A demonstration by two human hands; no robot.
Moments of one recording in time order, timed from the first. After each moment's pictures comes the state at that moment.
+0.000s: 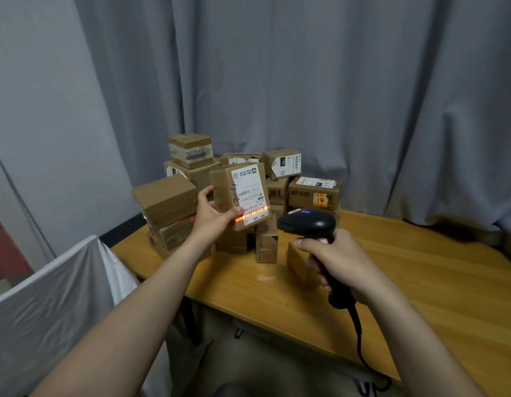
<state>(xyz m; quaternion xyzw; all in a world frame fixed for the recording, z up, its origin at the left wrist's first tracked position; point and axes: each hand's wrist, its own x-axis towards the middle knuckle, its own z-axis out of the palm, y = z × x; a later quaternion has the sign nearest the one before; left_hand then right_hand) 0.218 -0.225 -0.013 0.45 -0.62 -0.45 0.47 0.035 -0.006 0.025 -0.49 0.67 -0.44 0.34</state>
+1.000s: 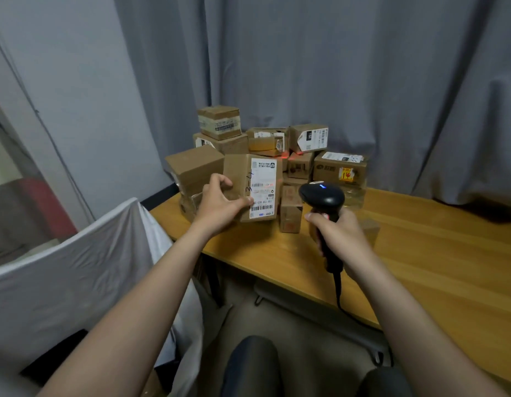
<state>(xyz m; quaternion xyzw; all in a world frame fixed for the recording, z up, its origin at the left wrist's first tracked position) 0.283 -0.179 -0.023 0.51 -0.70 -0.30 0.40 0.073 -0.020 -0.014 -0.43 0.66 -0.52 0.33</state>
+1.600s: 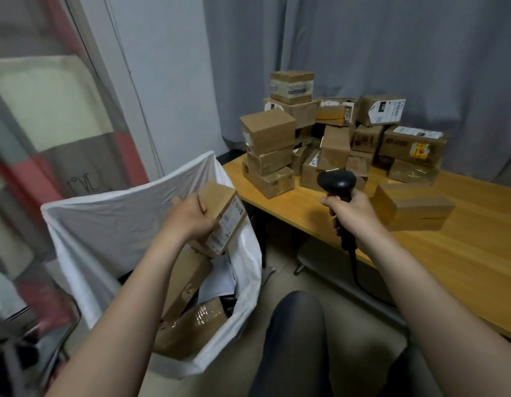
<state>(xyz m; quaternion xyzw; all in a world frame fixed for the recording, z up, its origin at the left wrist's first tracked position) 0.492 -0.088 -0.067 0.71 -0.65 -0.20 0.19 0.168 -0.032 -0.056 -0.46 0.66 -0.47 0.37</state>
